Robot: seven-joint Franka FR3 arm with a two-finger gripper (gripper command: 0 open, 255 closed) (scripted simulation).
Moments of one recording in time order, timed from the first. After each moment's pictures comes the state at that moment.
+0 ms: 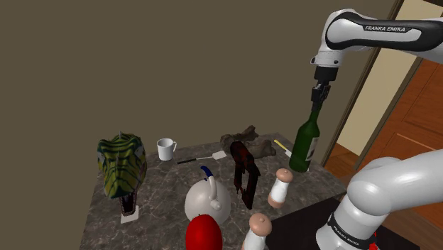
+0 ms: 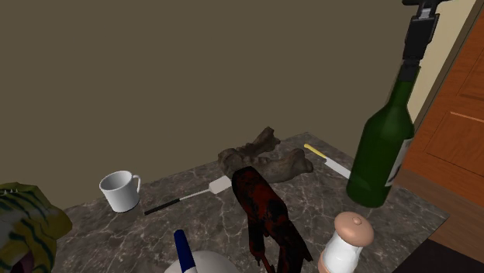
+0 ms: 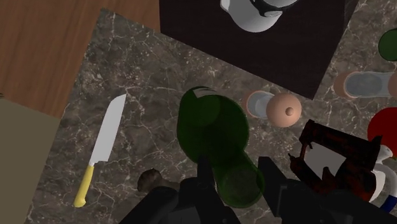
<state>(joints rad) -0.22 -0.67 -0.23 -2.22 -0.13 1.45 -0.34</state>
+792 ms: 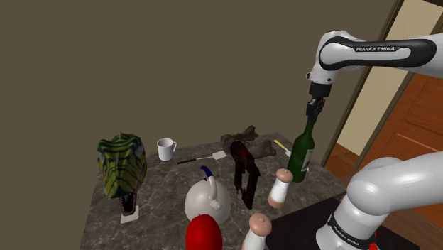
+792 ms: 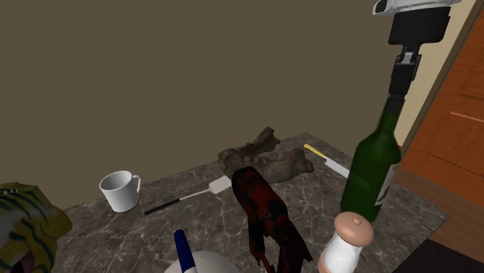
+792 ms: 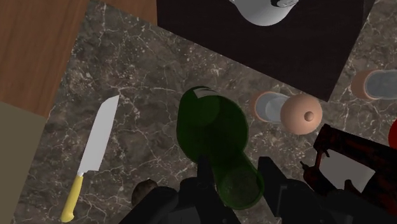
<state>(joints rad) -0.23 -0.70 -0.24 -2.40 -0.15 1.60 -0.33</state>
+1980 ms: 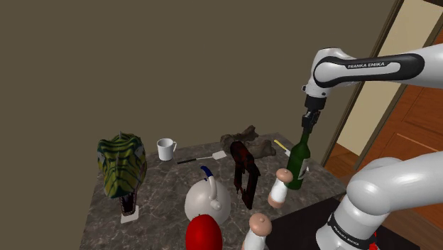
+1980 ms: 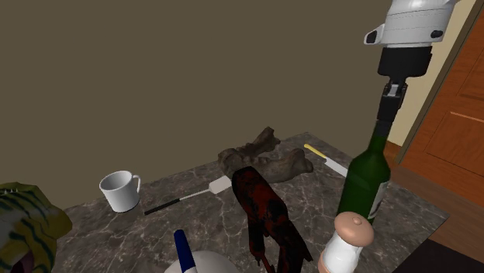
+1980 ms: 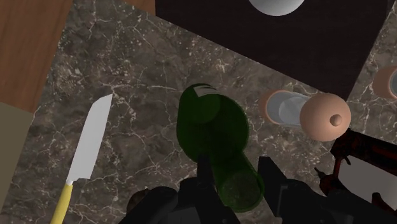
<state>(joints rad) -0.24 -0.70 -0.26 -2.54 -0.16 1.76 -0.33</state>
